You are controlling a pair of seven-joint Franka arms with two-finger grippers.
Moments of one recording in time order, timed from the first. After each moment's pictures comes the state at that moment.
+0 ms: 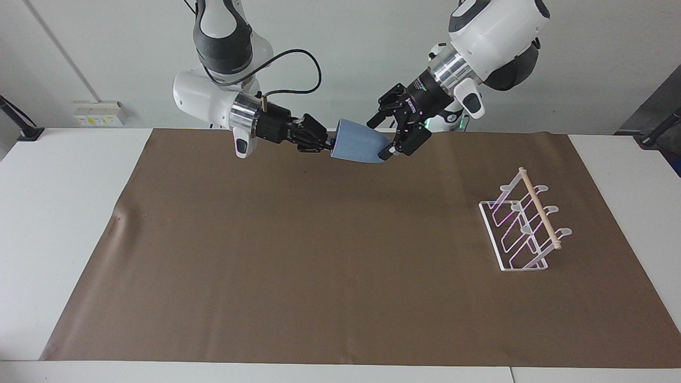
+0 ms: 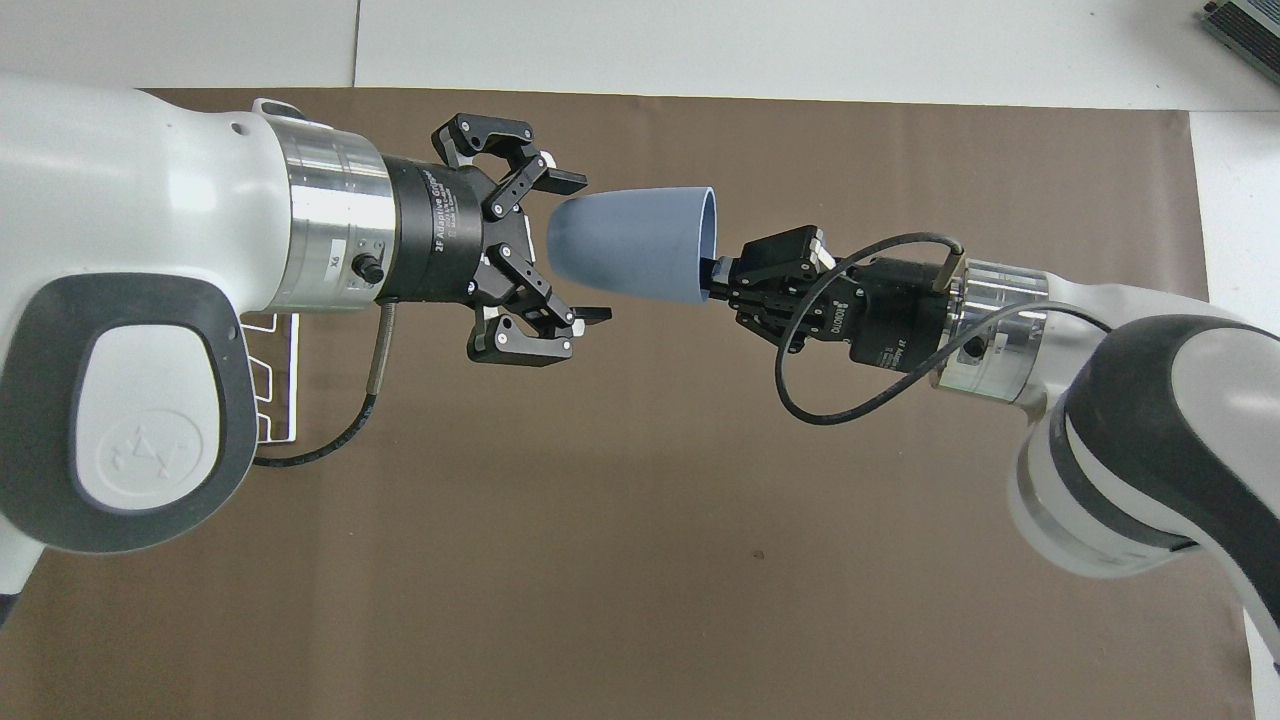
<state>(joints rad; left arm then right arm) -0.22 0.10 -0.28 -1.54 -0.64 2.07 -1.96 0.16 -0.04 0.11 -2.00 1.55 2.15 -0.05</state>
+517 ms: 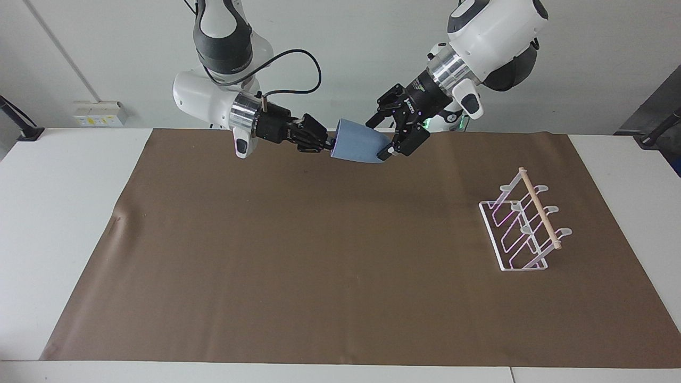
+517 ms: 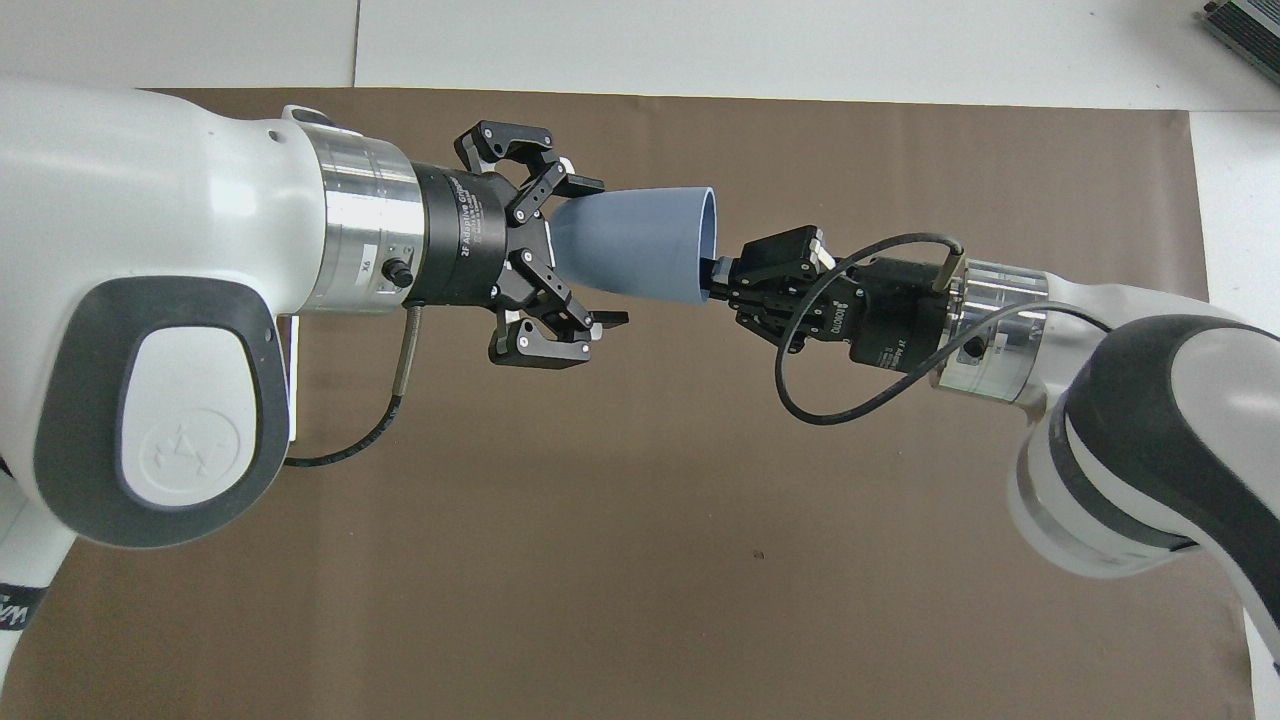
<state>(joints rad) -0.25 0.12 -0.28 -1.54 -0.60 2.11 -1.96 0.16 -0.04 0.11 -2.00 1.55 2.15 -0.05</state>
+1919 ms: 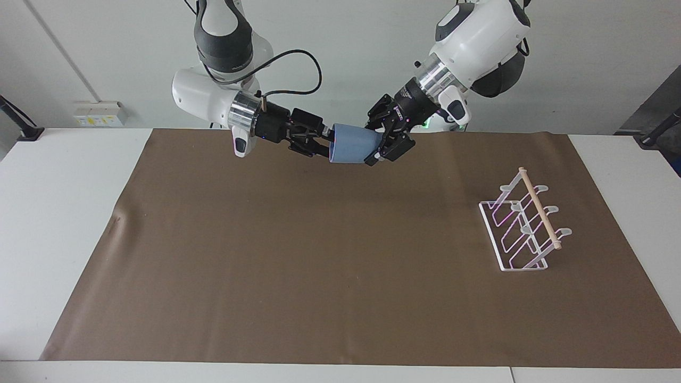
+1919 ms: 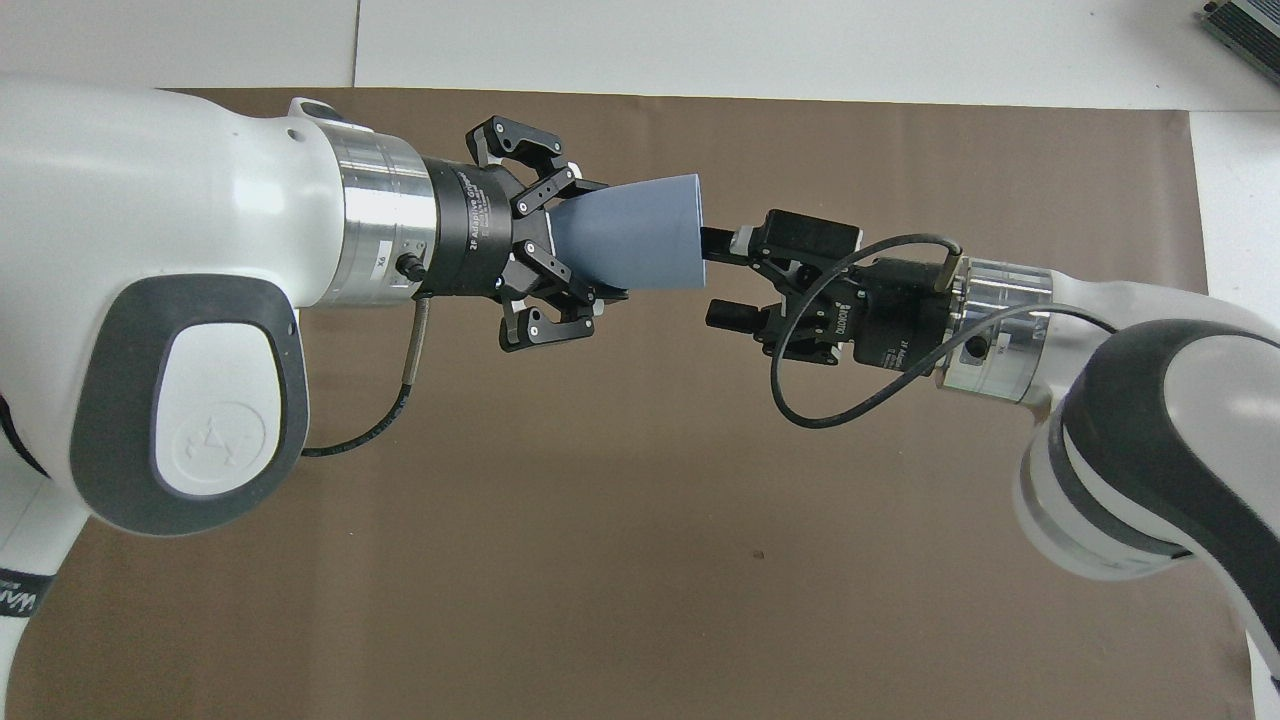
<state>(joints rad) -0.24 0.12 -0.27 -1.54 -0.58 2.11 -1.95 0.16 -0.05 0.11 -1.99 1.47 2.16 -0.02</state>
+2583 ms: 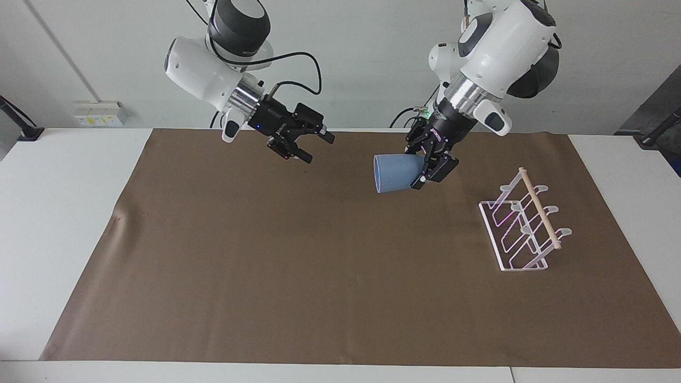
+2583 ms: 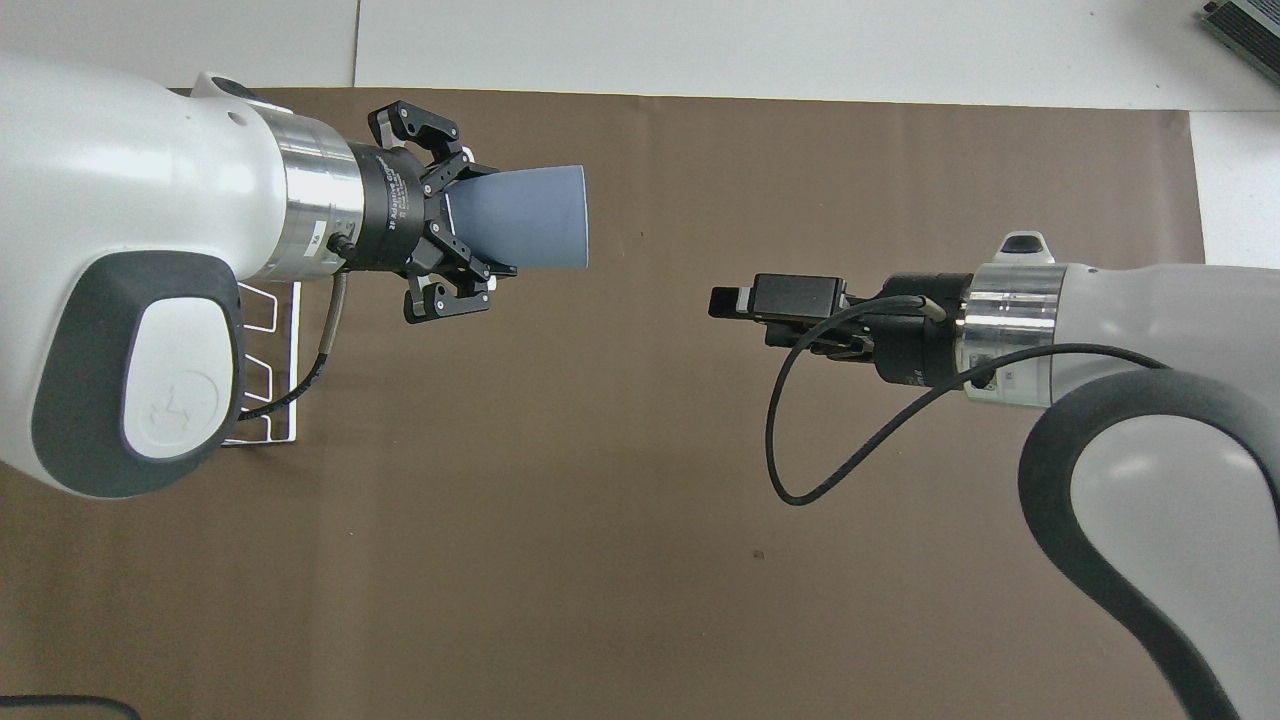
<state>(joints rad) -0.17 0.12 -0.26 -1.56 -0.31 2.07 -1.96 0.16 -0.09 0.11 -1.97 0.92 2.16 -0.02</state>
